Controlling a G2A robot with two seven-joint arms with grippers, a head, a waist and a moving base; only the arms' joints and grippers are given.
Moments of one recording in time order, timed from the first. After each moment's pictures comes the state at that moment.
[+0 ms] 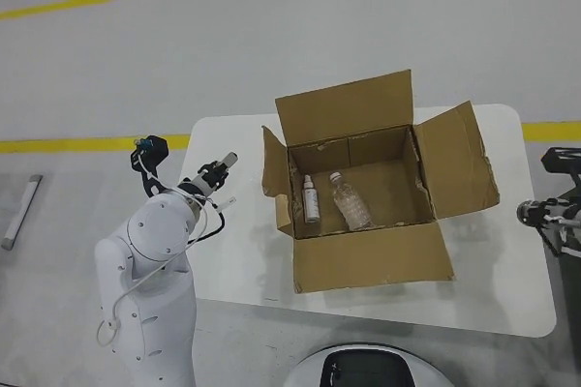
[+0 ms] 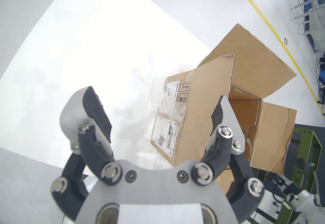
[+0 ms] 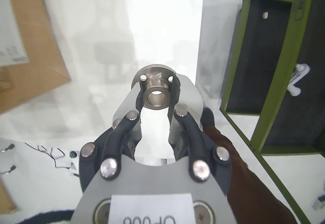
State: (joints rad) left arm 0.90 -1.44 -1.53 -1.93 1.13 0.54 -1.22; right arm -1.23 -1.03 1.82 -2.02 -1.03 0.26 1.46
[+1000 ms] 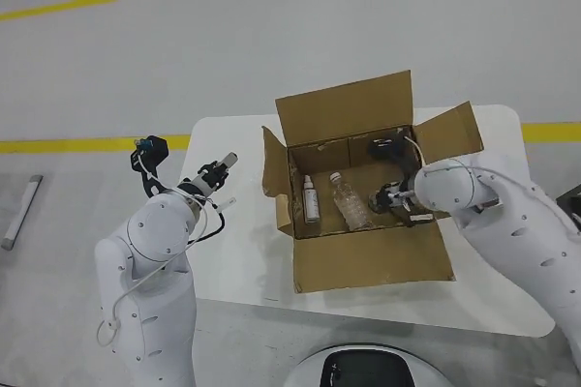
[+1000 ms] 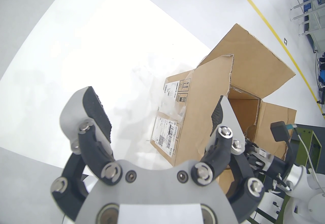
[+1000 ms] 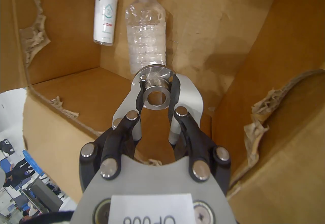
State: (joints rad) left arm 0.90 -1.44 -1.53 -1.93 1.13 0.54 -1.22; right arm -0.64 -1.11 0.96 -1.56 -0.69 0.36 1.30
